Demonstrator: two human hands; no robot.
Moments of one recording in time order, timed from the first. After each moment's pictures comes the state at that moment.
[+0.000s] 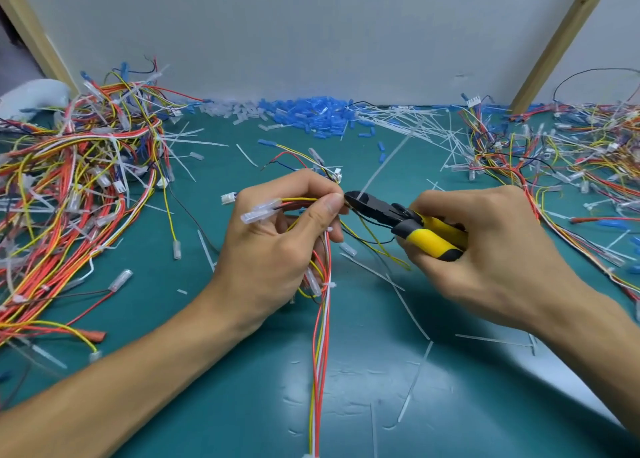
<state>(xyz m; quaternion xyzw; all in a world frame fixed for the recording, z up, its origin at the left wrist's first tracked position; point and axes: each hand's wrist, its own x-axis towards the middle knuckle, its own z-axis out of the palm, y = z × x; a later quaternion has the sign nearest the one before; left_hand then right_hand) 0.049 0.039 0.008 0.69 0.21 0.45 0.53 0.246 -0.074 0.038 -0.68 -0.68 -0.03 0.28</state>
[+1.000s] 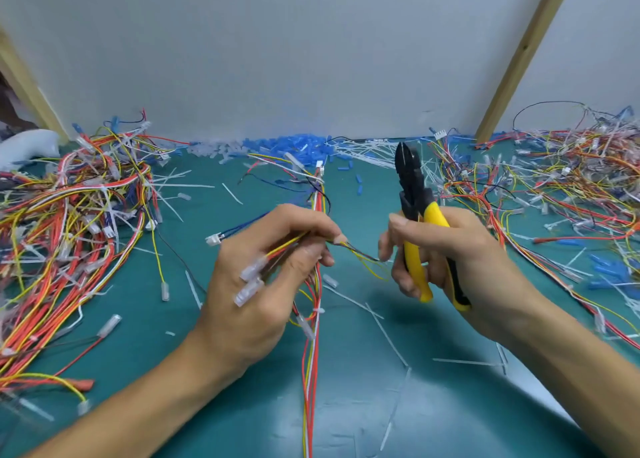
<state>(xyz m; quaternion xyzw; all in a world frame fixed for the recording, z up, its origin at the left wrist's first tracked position) 0.045 0.032 0.020 0.76 0.12 0.46 0.44 0.253 -0.066 0.044 -0.58 -0.44 0.41 0.55</state>
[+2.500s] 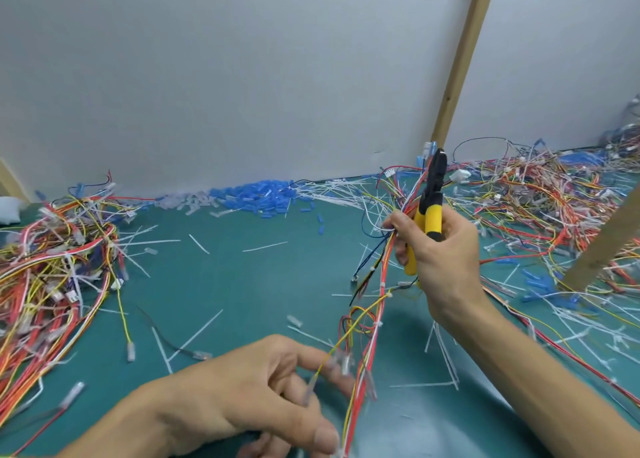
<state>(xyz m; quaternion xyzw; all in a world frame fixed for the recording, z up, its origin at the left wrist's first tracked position) 0.039 0.028 0.034 0.68 0.08 -0.13 0.72 0.293 -0.054 0.038 -0.58 -0.34 0.12 0.73</state>
